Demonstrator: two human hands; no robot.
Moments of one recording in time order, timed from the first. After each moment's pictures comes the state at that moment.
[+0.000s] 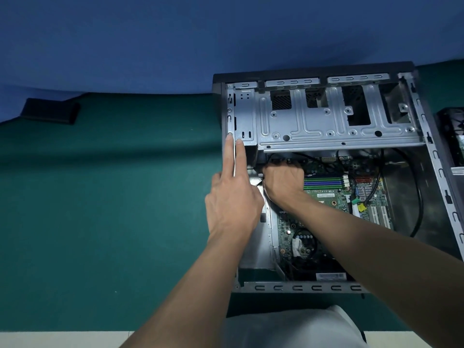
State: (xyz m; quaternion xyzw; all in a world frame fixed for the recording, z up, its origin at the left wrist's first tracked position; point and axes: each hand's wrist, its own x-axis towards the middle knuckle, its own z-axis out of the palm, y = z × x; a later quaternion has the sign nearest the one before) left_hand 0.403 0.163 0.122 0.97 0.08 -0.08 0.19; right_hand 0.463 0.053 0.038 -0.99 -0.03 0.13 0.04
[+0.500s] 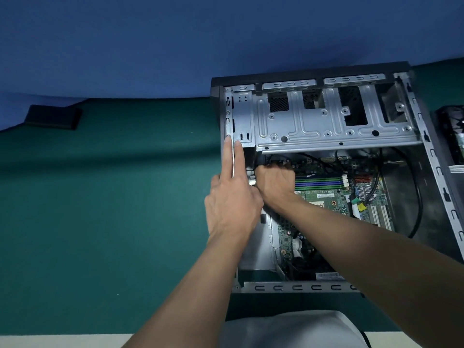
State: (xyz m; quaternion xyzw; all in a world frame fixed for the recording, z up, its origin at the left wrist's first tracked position) left_hand 0.403 0.164 0.122 0.97 0.08 -0.07 0.20; right_hand 0.462 0.069 0.032 -0.99 -0.02 0.13 0.07
